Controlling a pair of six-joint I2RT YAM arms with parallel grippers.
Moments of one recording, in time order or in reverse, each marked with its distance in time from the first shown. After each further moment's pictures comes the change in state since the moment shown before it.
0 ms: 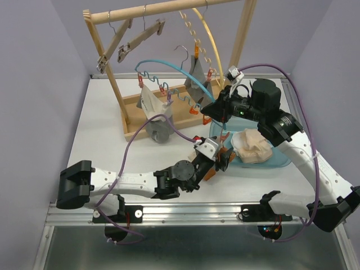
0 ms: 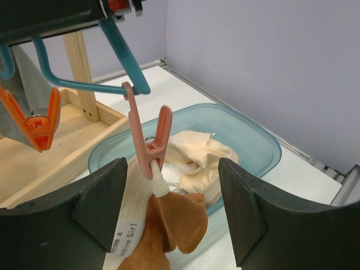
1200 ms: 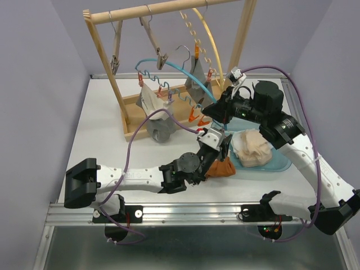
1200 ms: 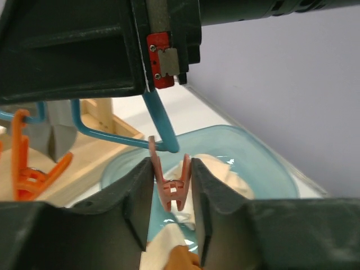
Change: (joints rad) left arm 0.050 0.092 0.123 0.022 -0.051 -0.003; right arm 0.000 -0.027 -0.027 0.019 0.000 0.002
